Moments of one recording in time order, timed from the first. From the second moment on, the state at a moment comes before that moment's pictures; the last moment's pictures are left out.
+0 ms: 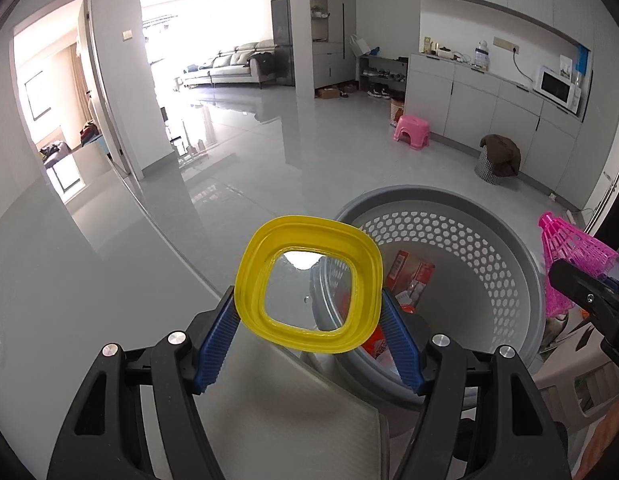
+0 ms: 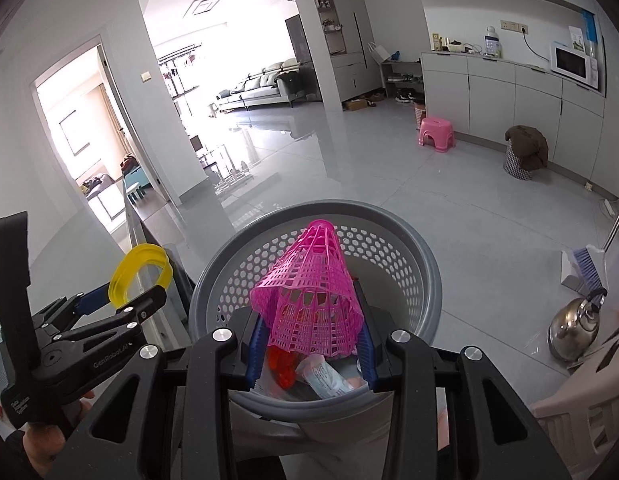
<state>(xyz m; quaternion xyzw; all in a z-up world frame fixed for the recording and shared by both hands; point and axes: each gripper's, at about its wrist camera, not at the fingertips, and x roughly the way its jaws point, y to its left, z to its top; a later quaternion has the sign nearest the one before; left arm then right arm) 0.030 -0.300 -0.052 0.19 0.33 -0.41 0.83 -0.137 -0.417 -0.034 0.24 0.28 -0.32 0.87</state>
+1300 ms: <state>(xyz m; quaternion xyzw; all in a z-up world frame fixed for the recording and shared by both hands) 0.053 -0.338 -0.064 0.21 0.38 -0.43 0.79 -0.086 -0.444 -0.059 0.25 0.35 -0.29 0.85</state>
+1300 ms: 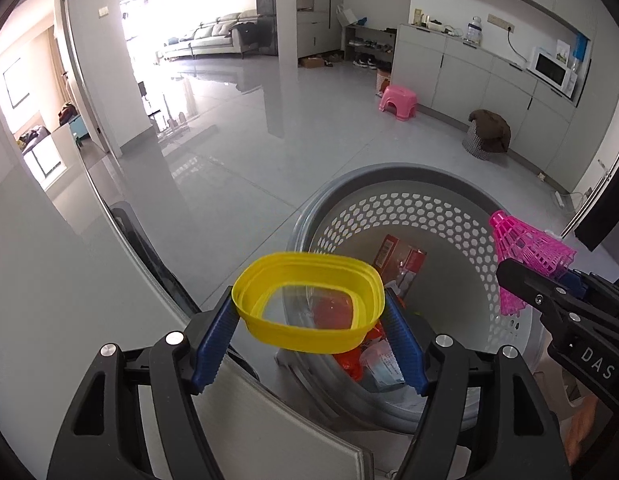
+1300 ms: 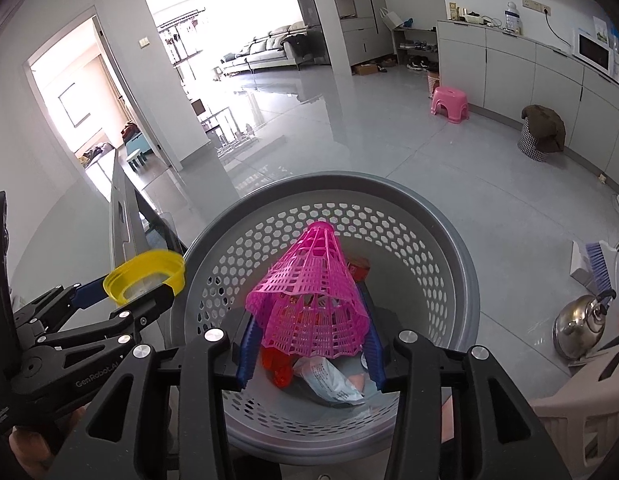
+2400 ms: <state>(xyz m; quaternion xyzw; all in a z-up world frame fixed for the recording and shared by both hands) 0.031 -0.331 -0.051 0.20 0.36 -0.44 0.80 -0.118 -0.439 -0.048 0.25 0.33 -0.32 0.86</state>
